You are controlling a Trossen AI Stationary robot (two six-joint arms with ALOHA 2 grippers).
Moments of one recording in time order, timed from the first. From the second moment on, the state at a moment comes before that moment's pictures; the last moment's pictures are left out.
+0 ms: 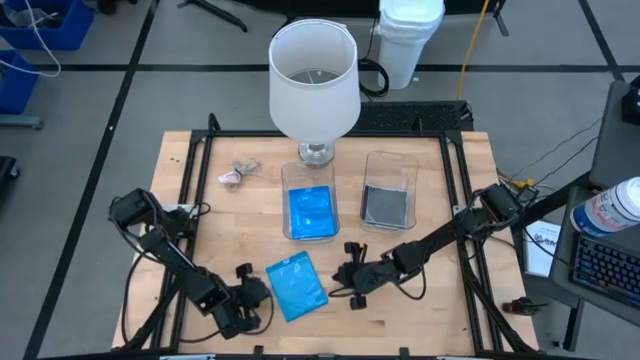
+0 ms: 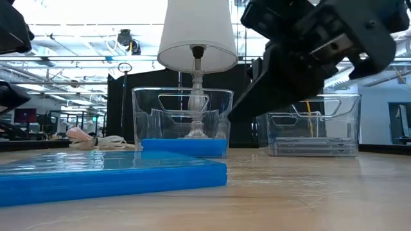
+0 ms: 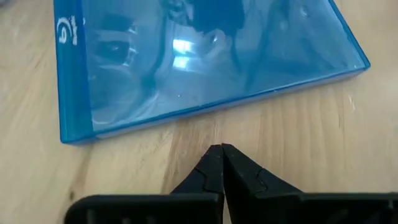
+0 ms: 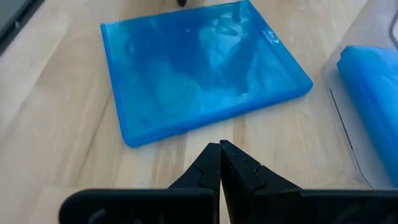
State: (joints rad) left arm -0.89 1.79 0.79 -0.28 -0.47 -1.02; right arm 0.46 1.84 0.93 0.18 0.31 0.22
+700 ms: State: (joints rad) left arm -0.96 1.79 0.97 -0.60 -0.67 -0.98; right arm 0.41 1.84 0.82 0.27 0.12 0.42
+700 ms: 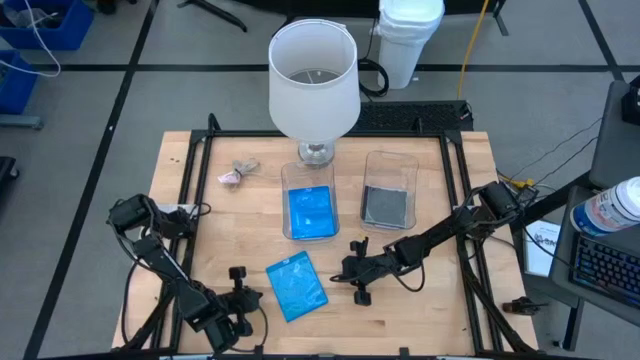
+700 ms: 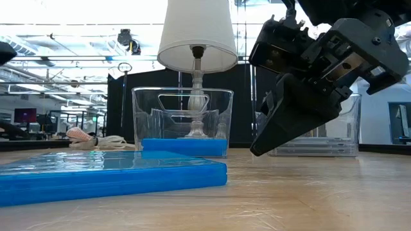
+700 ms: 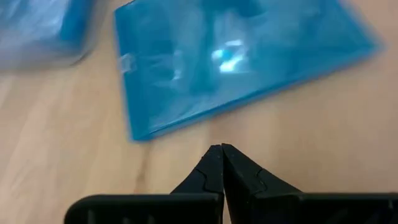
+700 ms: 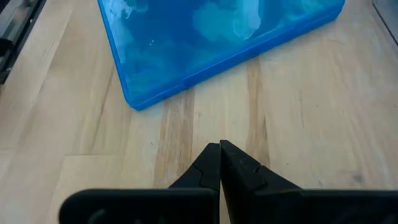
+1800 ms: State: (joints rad) left arm -0.82 1.87 0.94 -0.43 -0.56 -0.95; right arm 0.35 2.12 1.03 0.48 -0.06 0.28
